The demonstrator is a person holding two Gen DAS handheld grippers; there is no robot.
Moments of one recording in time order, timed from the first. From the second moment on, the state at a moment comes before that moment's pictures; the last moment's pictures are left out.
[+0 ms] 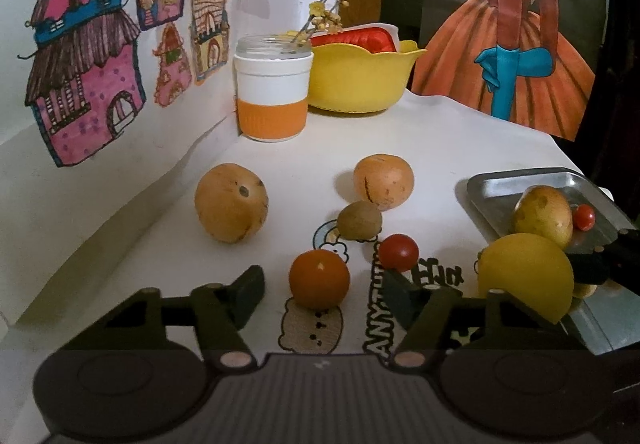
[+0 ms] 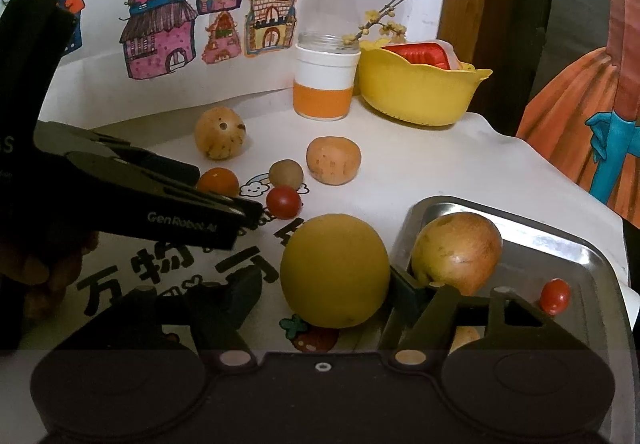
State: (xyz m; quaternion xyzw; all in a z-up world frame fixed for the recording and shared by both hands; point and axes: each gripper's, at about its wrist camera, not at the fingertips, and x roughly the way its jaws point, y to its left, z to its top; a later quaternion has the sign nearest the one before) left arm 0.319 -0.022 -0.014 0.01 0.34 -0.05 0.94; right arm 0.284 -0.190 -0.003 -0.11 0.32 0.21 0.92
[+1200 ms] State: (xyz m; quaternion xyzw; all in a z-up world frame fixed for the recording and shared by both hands) left arm 0.259 -0.034 -0.004 0.01 0.36 -0.08 0.93; right arm 0.249 -0.202 0.002 -0.07 0.31 0.22 0.92
